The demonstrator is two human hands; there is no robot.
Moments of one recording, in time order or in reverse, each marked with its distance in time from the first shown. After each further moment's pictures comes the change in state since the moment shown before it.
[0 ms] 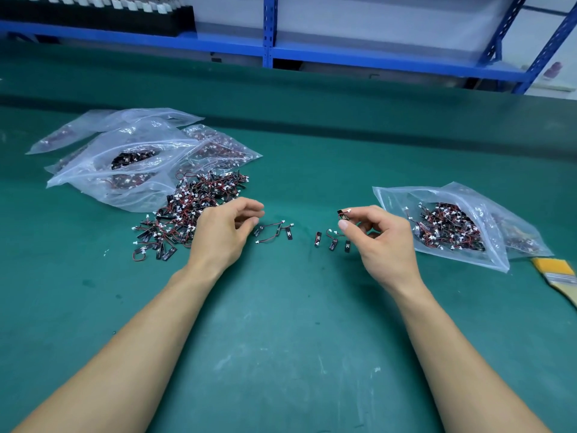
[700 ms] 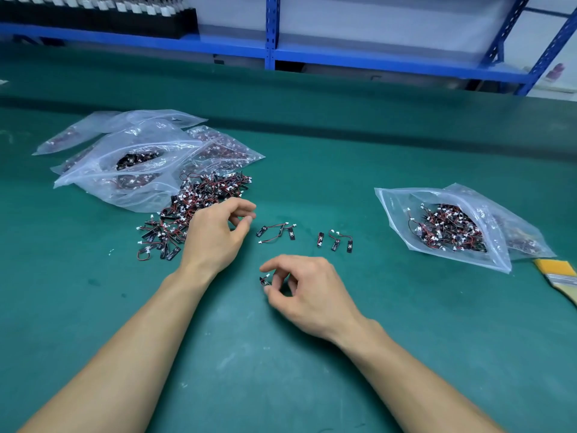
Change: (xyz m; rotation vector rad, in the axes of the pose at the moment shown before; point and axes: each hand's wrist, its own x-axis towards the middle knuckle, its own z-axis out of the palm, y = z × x) left_hand -0.004 -0.006 -0.013 0.101 0.053 0.031; right_hand -0.059 -0.025 0.069 -0.333 -0.452 -0.179
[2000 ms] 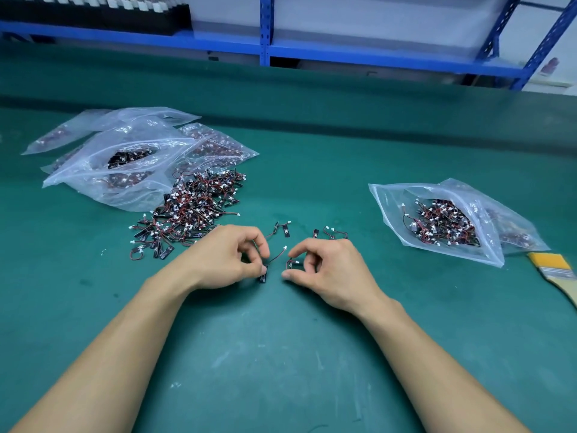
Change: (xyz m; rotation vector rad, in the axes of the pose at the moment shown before) left_hand -0.013 0.025 -0.019 -0.117 -0.730 -0.096; right_hand 0.010 0.038 -0.030 -0.039 0.012 0.140
